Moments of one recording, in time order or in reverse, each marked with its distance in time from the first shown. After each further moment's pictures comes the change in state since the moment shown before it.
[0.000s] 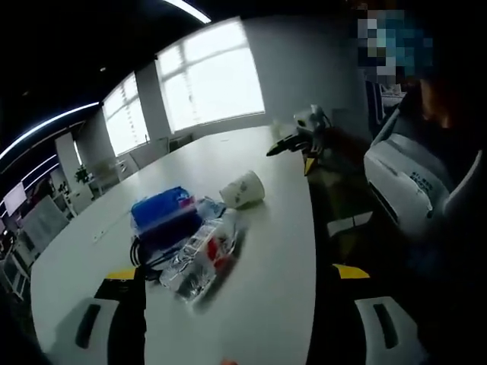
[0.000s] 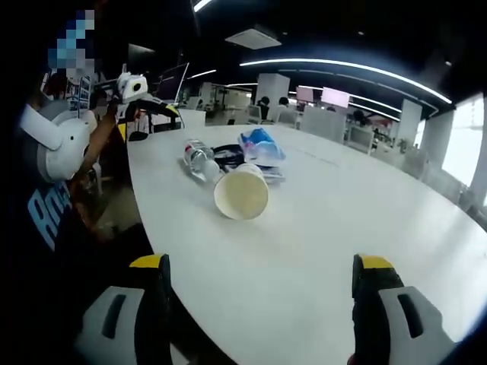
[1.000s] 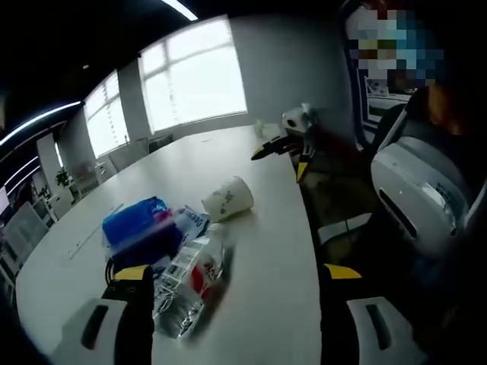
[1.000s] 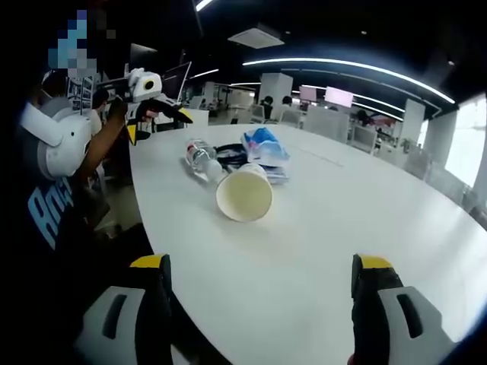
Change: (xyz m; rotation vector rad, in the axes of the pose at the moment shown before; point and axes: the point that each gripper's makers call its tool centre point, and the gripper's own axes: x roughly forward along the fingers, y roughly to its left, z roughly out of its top) left arm 0.048 -0.009 0.016 0.014 -0.003 -0.122; right arm 0.006 0.002 0.001 -0.004 0.004 0.020
